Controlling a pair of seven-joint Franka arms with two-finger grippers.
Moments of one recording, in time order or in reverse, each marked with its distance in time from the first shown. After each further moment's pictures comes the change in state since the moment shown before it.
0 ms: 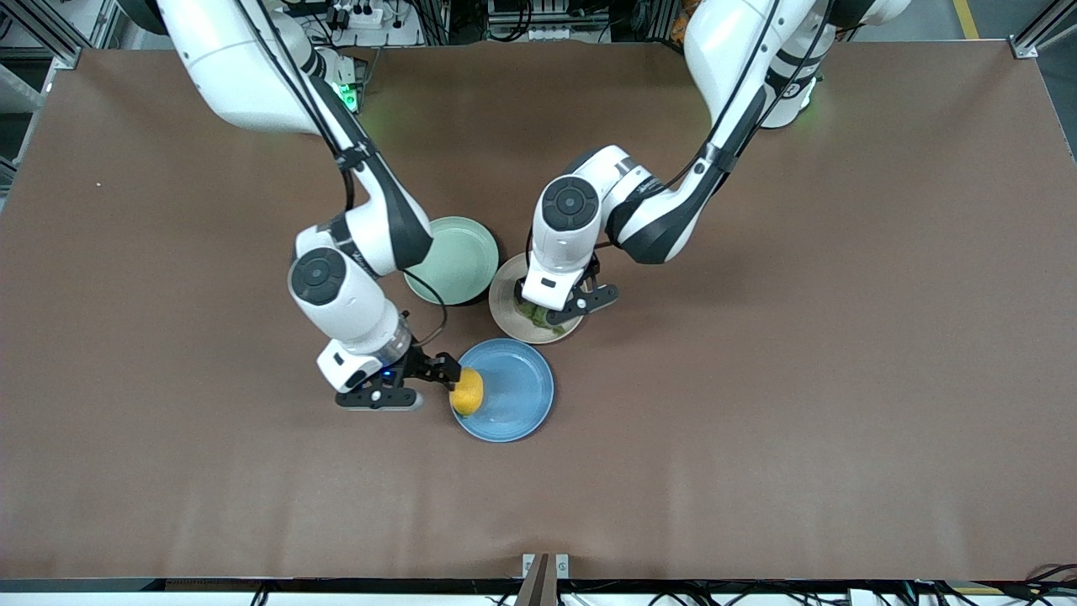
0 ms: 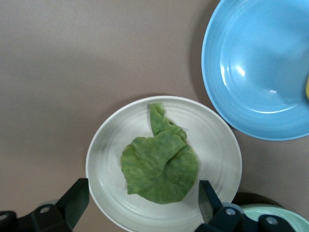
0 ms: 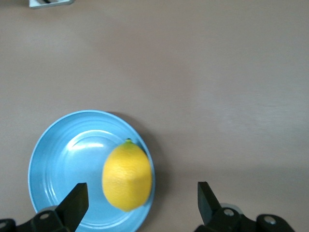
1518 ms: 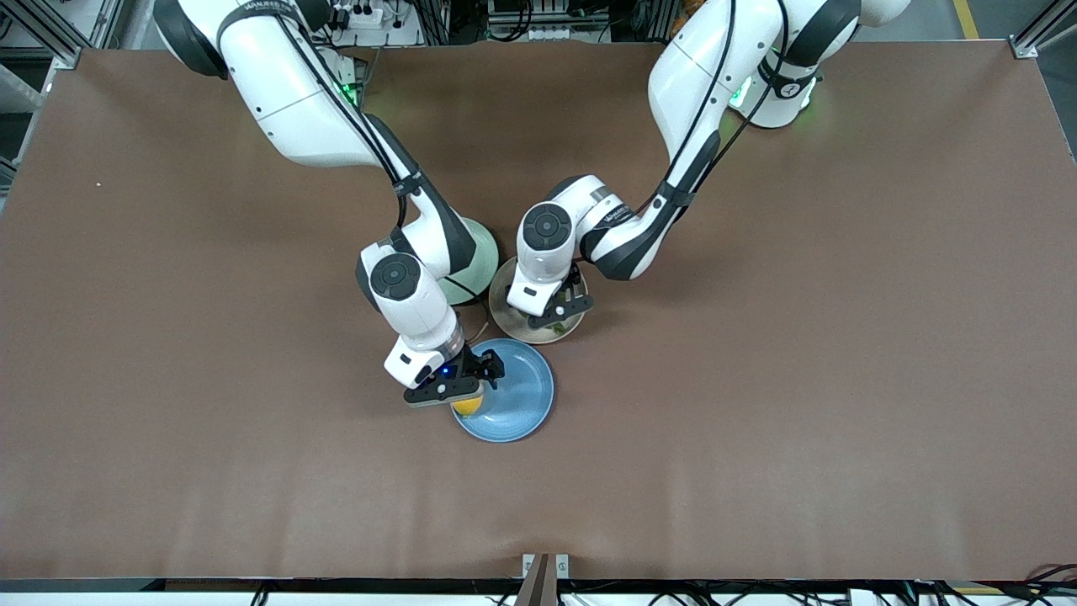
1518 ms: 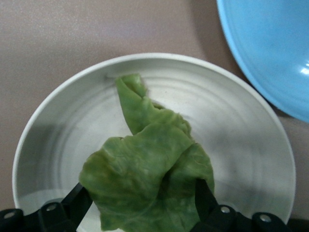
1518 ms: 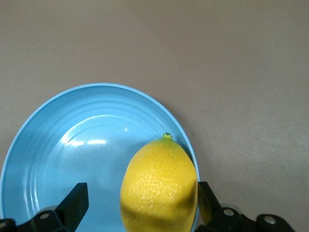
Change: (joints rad) left arm -0.047 0.155 0.002 0.011 0.024 0.137 -0.001; right arm 0.058 0.152 0.019 0.017 -0.115 0.188 0.000
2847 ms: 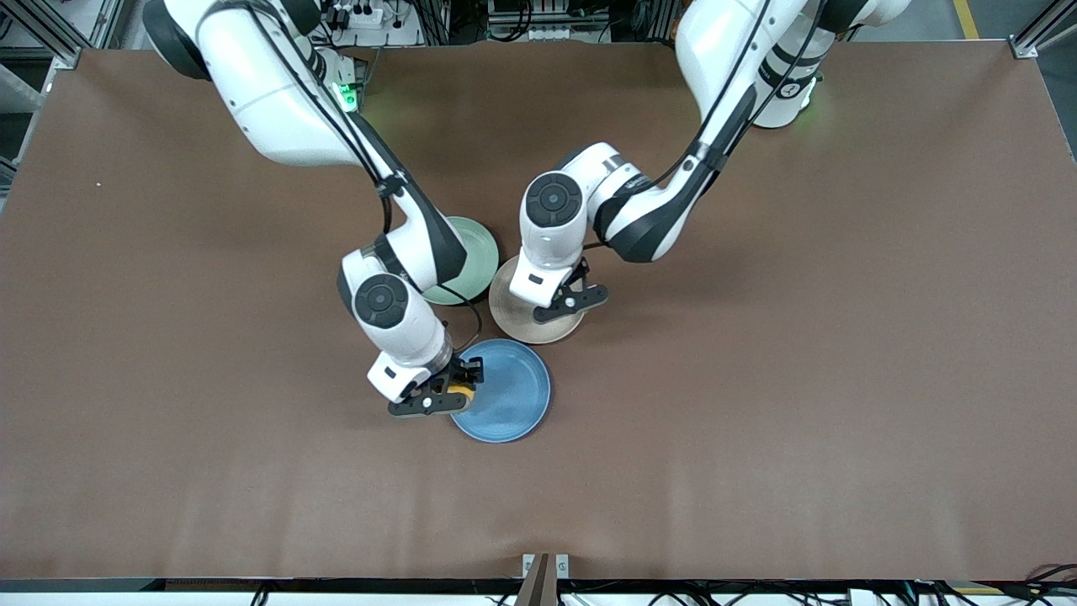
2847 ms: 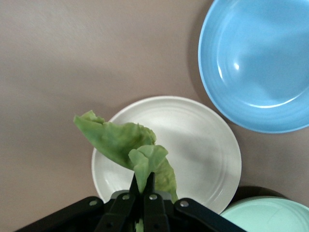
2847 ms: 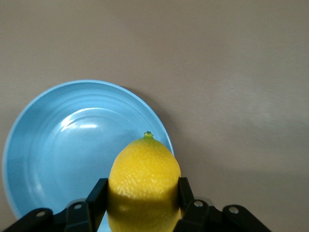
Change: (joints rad) left arm 0.041 -0.177 0.007 0.037 0.007 -0.223 0.050; right arm -0.096 -0.034 0.066 0.156 0.002 -0.375 0.005
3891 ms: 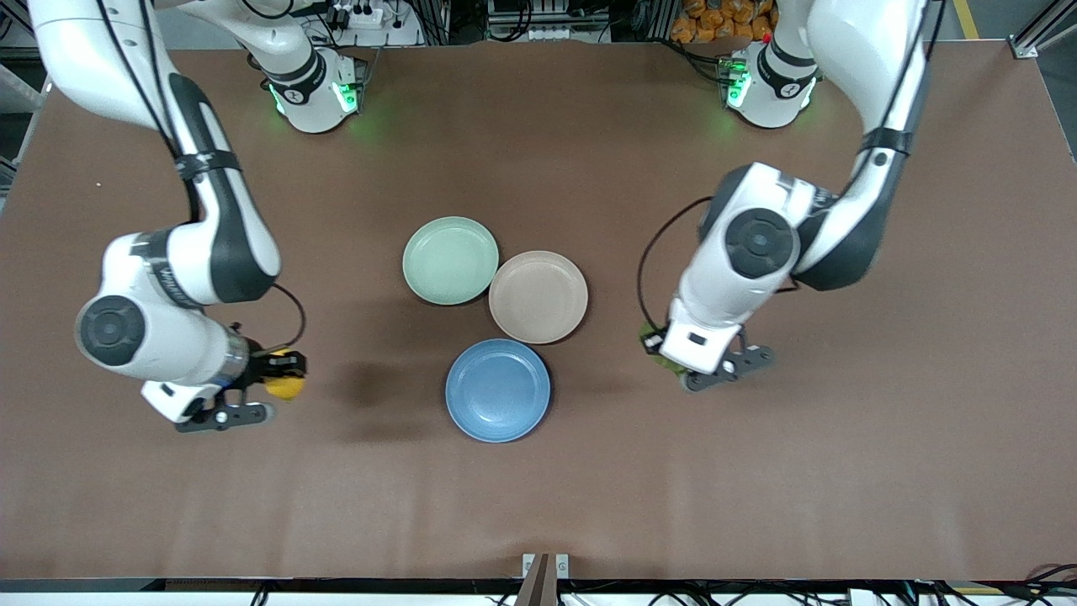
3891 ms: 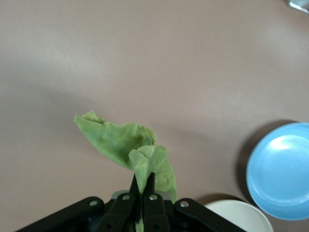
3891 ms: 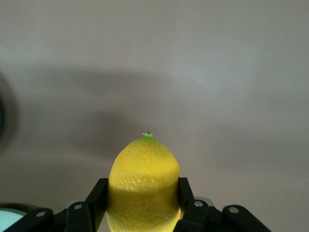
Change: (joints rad) left arm 0.341 -0.143 0.006 0.000 0.000 -0.061 0.381; right arm -0.341 -0.238 -0.049 -0.123 0.000 -0.344 -0.436
